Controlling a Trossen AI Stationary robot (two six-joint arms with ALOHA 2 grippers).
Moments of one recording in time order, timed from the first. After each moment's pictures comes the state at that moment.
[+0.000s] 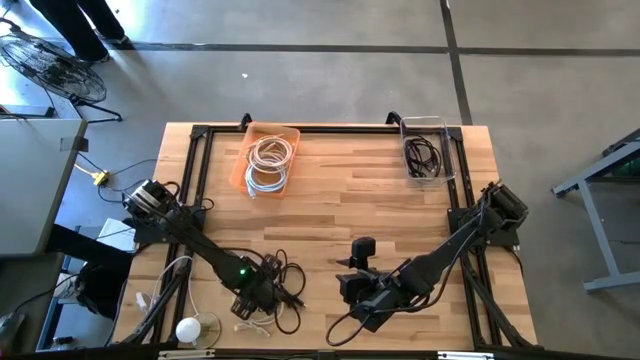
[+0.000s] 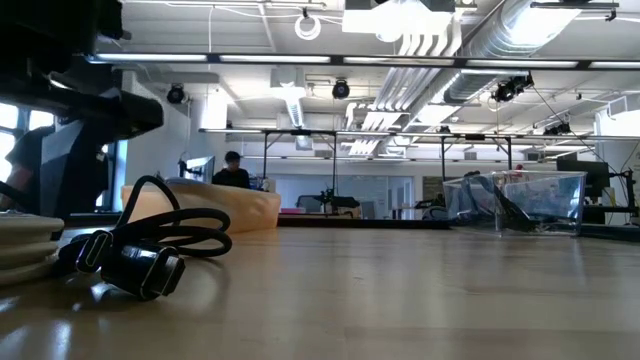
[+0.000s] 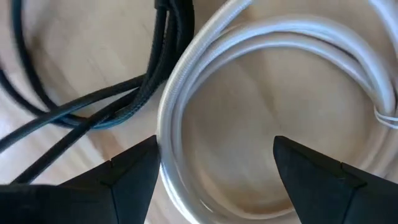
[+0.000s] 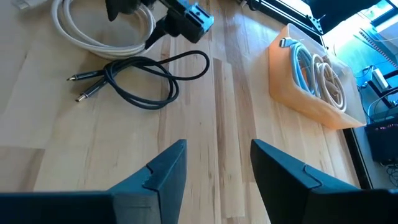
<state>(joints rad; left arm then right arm) -0.63 1.77 1.11 -0.69 -0.05 -0.11 0.63 1.84 1.52 -0.71 0.77 0.26</state>
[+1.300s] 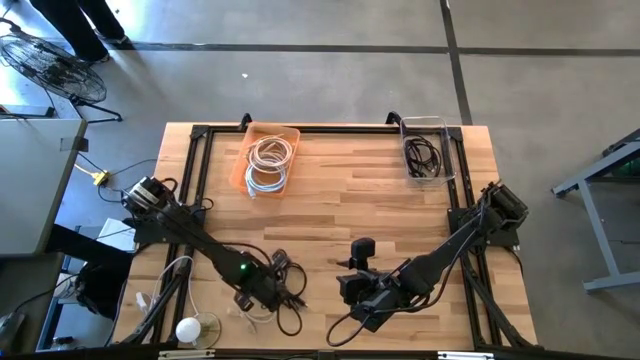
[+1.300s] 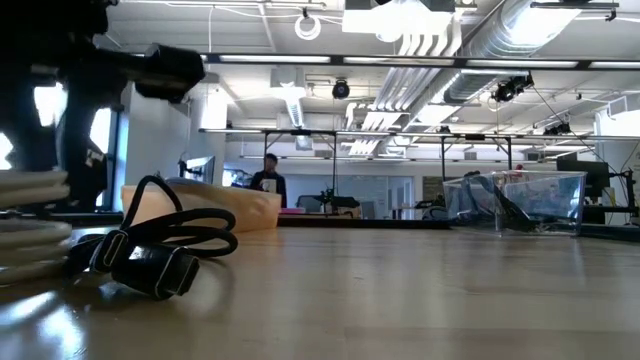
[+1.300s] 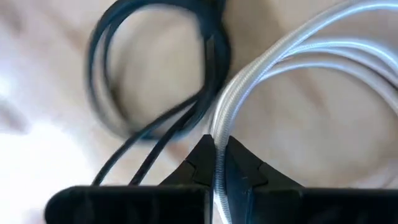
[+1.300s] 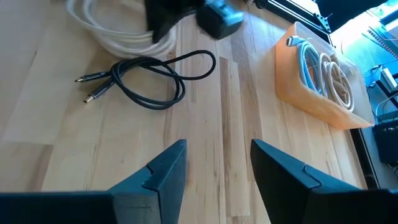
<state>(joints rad) -0.61 1.74 1.16 -0.73 -0.17 0.16 0.63 1.84 1.52 -0.71 0.74 0.26</state>
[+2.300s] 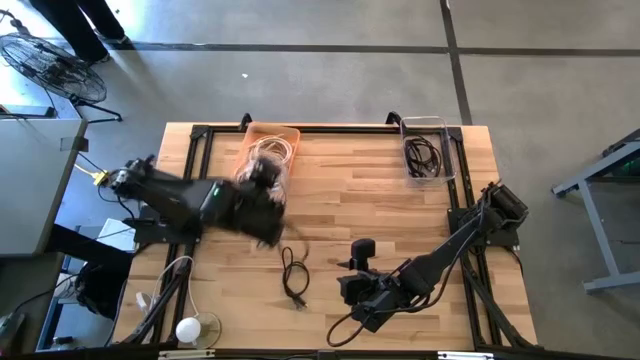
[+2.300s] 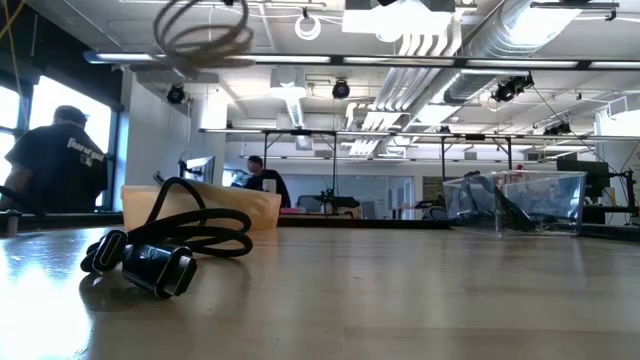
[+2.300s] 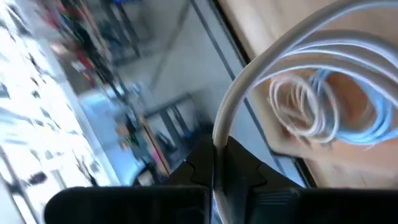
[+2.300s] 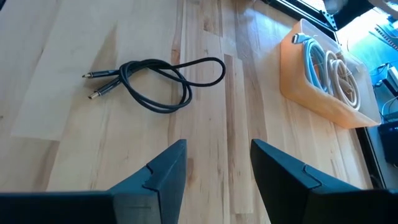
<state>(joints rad) -0.34 1.57 1.74 -1.57 -1.08 0.41 0.64 1.84 1.52 -0.71 0.73 0.27</state>
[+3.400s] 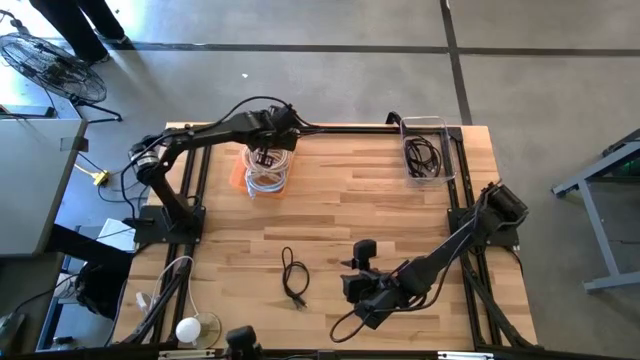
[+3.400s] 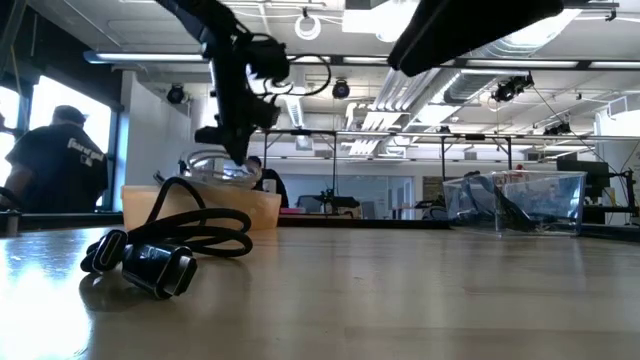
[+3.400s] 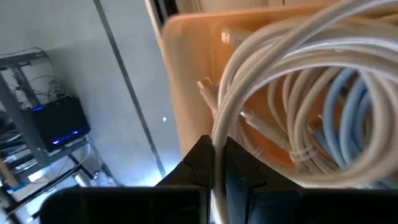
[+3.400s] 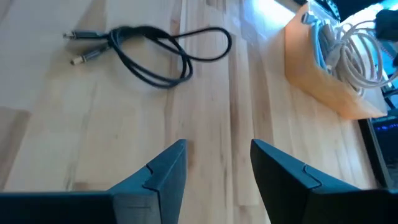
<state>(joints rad) 0.55 1.67 1.32 -0.77 -0.48 0.92 0.63 1.84 1.35 -0.58 0.75 0.25</state>
